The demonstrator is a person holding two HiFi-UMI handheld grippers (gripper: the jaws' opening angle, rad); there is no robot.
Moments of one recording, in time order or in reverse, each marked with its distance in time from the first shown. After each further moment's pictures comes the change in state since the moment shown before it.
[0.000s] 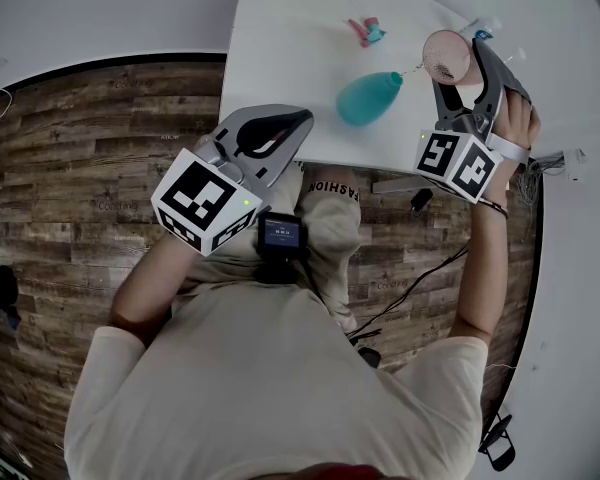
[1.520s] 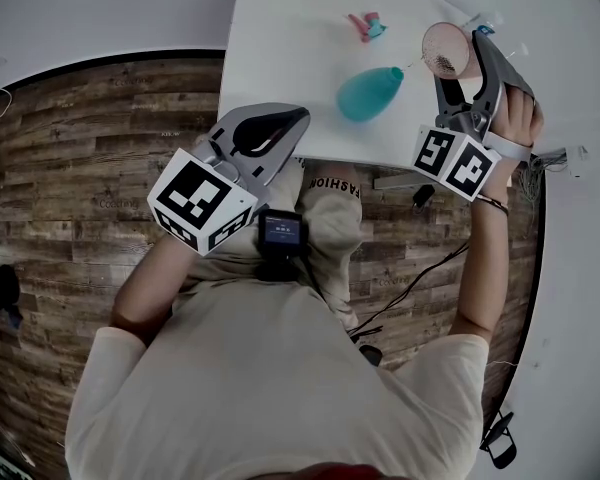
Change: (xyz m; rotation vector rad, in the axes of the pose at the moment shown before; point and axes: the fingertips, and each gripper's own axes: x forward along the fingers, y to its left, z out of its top) left arm -0.001 0.001 -0.005 -0.024 -0.002 0.007; right arm -0.001 -0.003 0.005 -0.064 -0.014 -0.066
